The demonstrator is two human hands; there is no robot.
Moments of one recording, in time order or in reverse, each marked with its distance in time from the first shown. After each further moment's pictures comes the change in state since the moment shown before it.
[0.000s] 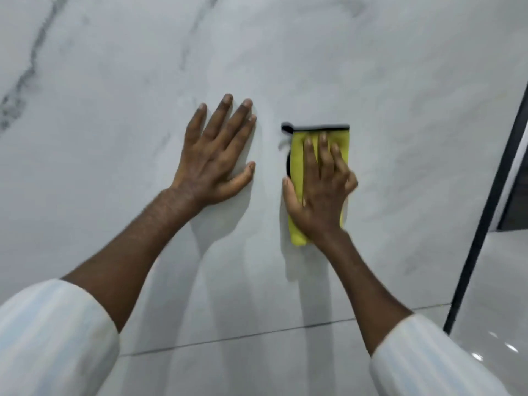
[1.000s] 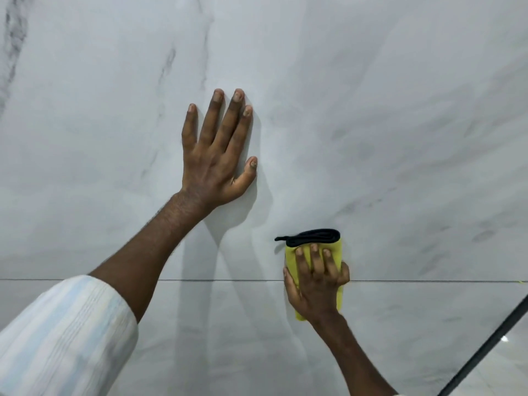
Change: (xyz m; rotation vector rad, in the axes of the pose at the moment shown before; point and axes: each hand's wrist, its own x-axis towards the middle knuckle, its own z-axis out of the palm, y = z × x) left_hand -0.101 0.036 0.017 0.143 -0.079 -0.139; right_hand -0.298 -0.020 0.018 0.076 -0.221 -0.046
